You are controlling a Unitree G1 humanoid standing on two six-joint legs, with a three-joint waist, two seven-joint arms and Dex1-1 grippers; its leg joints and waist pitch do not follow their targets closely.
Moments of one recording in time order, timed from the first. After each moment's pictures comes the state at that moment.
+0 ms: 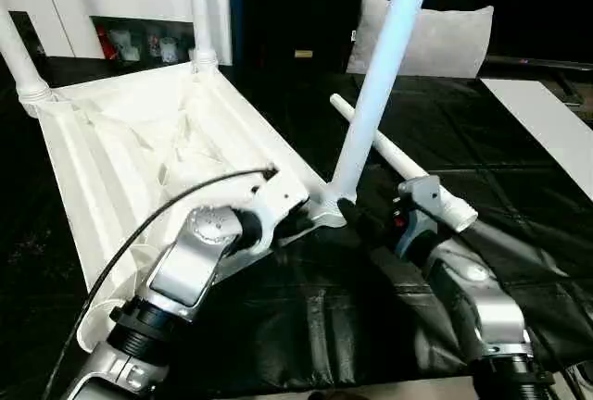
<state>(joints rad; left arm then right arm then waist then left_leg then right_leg) -0.44 0.25 -0.31 0.05 0.07 0.56 -0.73 -0.22 -0.15 -0.02 0.11 0.22 0.28 0.57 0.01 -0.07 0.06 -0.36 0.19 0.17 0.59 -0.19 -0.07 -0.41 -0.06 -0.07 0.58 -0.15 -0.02</state>
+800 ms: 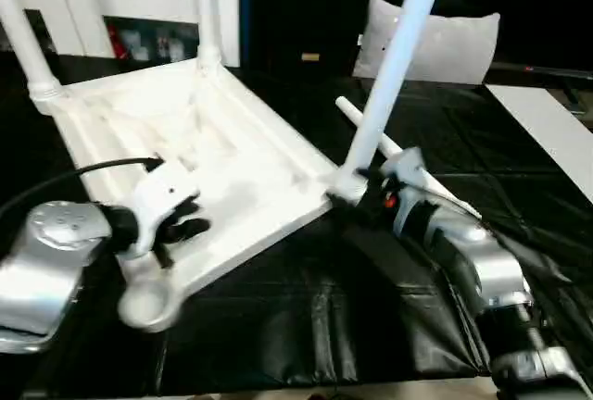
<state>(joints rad) -0.25 0.76 -0.06 -0.34 0.01 0.83 -0.87 -0.45 -0.26 0.03 0.39 0.20 0.19 0.64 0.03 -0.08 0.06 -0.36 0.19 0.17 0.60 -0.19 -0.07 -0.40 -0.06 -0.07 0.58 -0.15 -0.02</state>
